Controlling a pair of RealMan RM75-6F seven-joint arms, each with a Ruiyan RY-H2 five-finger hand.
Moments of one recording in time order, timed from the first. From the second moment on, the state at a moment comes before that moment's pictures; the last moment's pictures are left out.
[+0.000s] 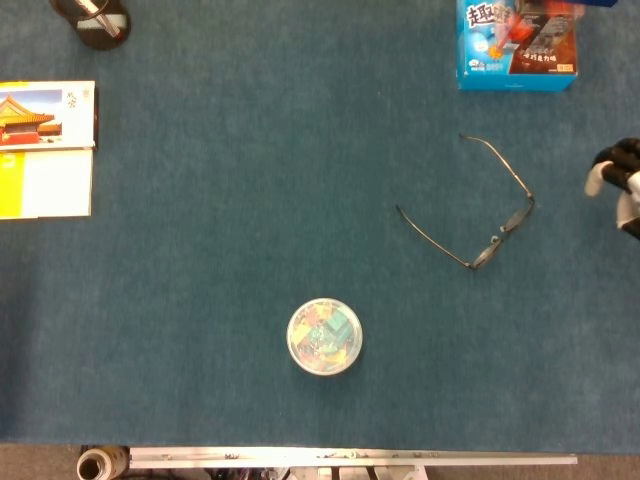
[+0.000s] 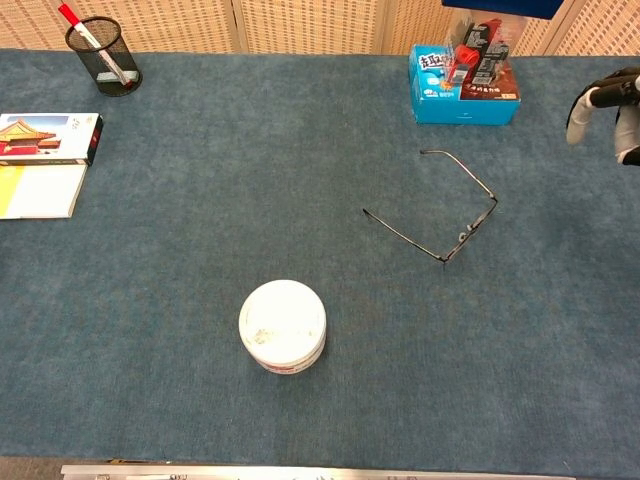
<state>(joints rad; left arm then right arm) -0.04 -1.21 -0.05 -1.52 1.43 1.50 0.06 0.35 -1.12 0.06 -1.60 -1.64 1.19 -0.02</state>
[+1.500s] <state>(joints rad) -0.04 -1.24 -0.05 -1.45 1.41 1.47 -0.02 0.61 -1.13 -0.01 -1.68 -1.54 0.77 -0.10</state>
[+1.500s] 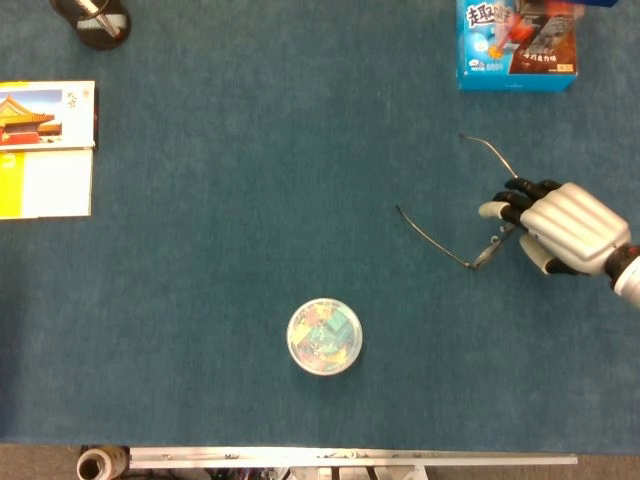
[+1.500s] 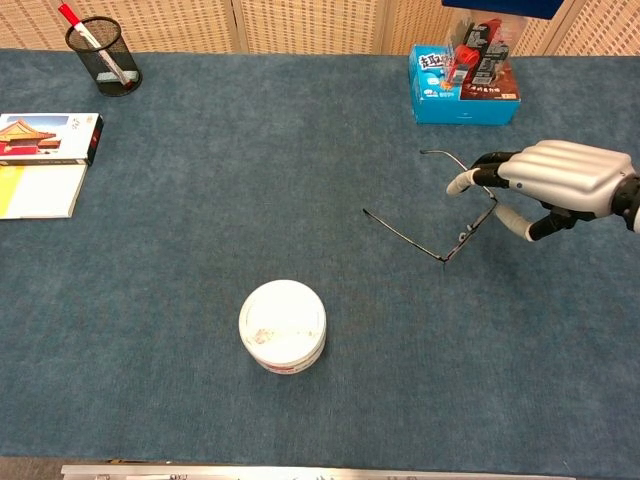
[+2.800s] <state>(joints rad) -0.04 -1.24 -0.06 -1.43 1.40 1.46 -0.05 0.67 -1.16 -0.07 -1.67 -1.48 0.69 -0.15</state>
